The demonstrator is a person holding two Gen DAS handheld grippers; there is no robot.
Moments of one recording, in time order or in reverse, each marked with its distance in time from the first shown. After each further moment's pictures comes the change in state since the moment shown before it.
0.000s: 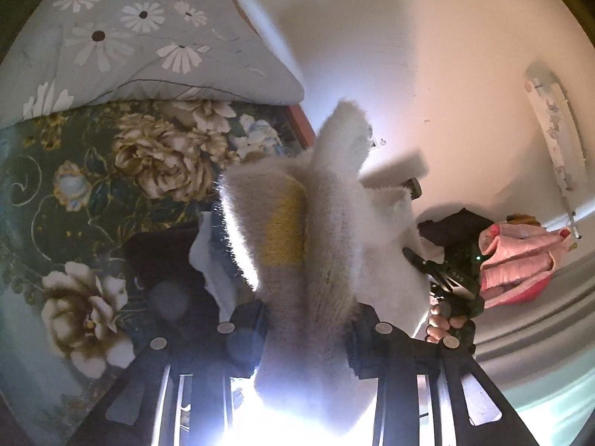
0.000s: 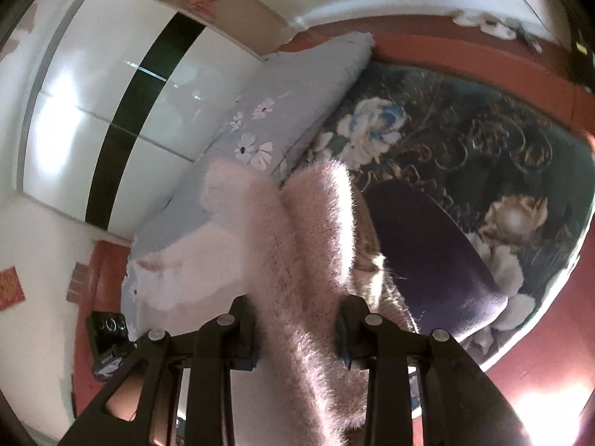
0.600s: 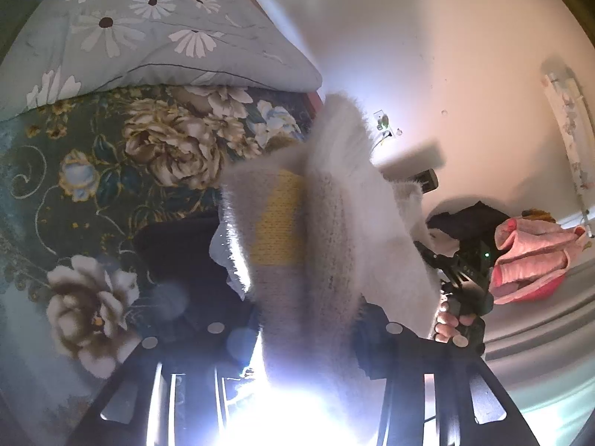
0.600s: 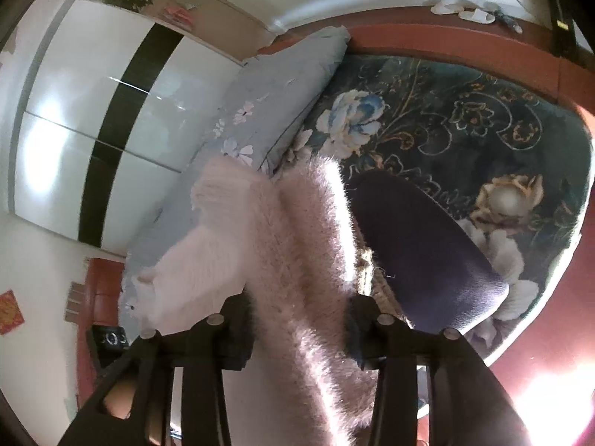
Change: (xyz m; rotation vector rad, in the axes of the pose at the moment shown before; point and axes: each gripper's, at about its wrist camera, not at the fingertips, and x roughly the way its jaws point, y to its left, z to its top) left arm 0.012 0.014 -0.001 -0.025 0.043 0.029; right arm 0.012 -0.013 0.000 0.053 -0.010 -0.053
